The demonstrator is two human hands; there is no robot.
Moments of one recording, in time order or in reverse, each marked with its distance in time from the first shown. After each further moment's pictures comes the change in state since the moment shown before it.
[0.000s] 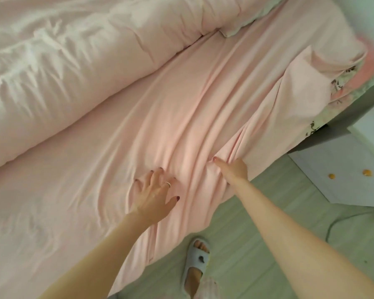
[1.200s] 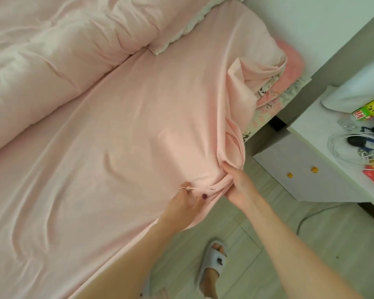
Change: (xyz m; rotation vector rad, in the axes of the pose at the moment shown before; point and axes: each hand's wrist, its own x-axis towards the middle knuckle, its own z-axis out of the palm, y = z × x) left_hand 0.061 0.251 0.008 -0.672 -0.029 -0.002; right_hand 0.057 0.047 -0.194 0.863 -0.316 0.144
